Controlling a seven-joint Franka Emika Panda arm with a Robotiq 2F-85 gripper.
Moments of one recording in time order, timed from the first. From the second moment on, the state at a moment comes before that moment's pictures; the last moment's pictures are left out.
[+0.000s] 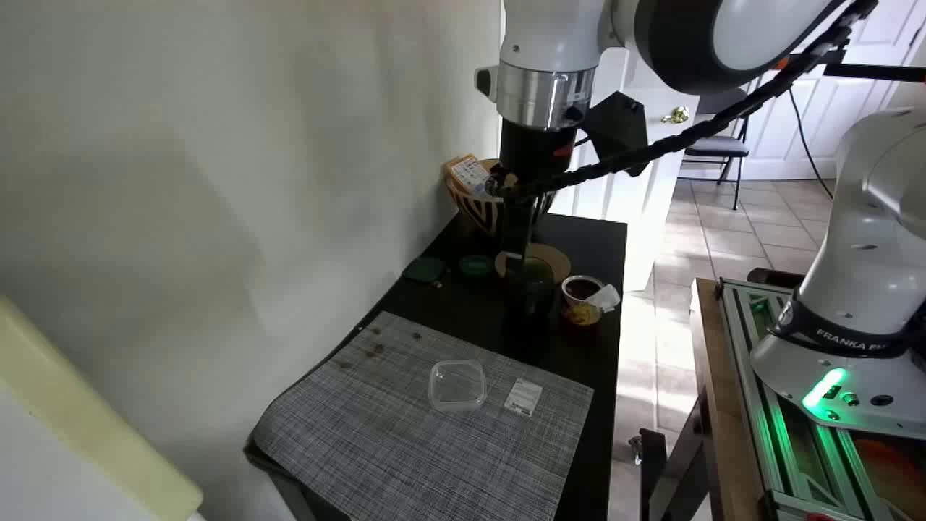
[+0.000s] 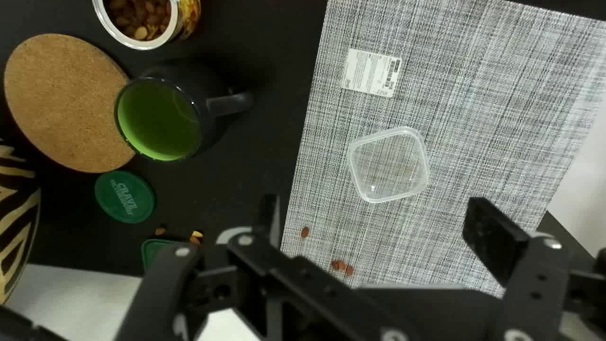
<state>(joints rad) 0.08 -0.33 0.35 -2.46 -0.06 2.22 0.37</state>
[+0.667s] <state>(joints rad) 0.09 -0.33 0.34 -2.46 -0.07 2.22 0.38</state>
